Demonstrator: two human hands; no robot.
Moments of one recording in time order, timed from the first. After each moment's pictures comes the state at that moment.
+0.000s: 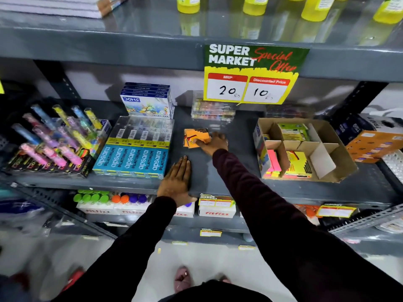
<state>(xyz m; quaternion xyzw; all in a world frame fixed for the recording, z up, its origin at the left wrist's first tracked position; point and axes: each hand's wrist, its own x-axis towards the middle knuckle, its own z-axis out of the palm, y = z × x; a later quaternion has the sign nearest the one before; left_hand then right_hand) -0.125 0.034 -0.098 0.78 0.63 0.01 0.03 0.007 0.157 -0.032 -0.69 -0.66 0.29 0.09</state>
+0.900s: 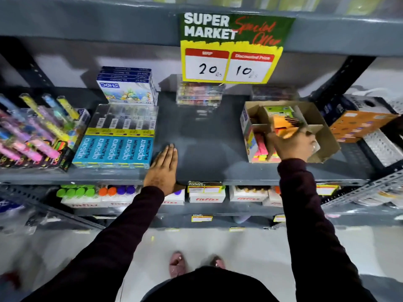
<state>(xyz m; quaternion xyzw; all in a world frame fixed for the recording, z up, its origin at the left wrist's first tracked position) -0.129 0.035 -0.108 0.79 0.62 0.02 -0.02 0.190 0.080 0.005 -0.86 -0.41 0.07 0.29</state>
